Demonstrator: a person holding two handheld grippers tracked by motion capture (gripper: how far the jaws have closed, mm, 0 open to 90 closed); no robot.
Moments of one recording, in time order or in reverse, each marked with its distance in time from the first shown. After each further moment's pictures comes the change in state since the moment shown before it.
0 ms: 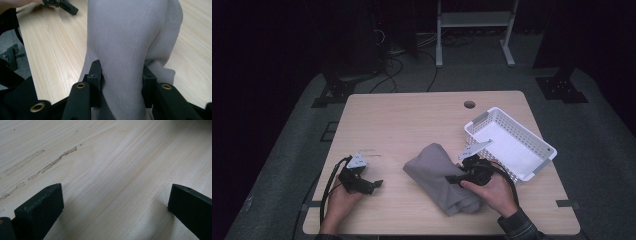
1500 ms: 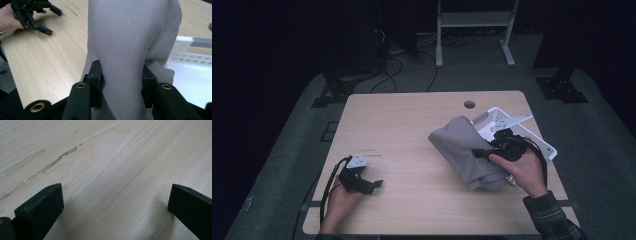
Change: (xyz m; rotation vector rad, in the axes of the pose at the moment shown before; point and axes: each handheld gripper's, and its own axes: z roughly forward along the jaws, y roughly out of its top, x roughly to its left) left arm 0.000 0.000 0.000 -0.002 0.000 0.000; right arm -0.050 0.016 -0.080 -0.076 -0.126 0.059
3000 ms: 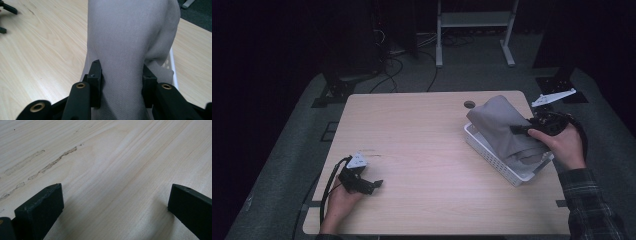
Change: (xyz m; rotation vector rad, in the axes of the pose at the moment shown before) left arm 0.000 0.000 0.000 -0.002 0.000 -0.003; right arm -0.103 -0.006 -0.057 0.021 -0.130 0.040
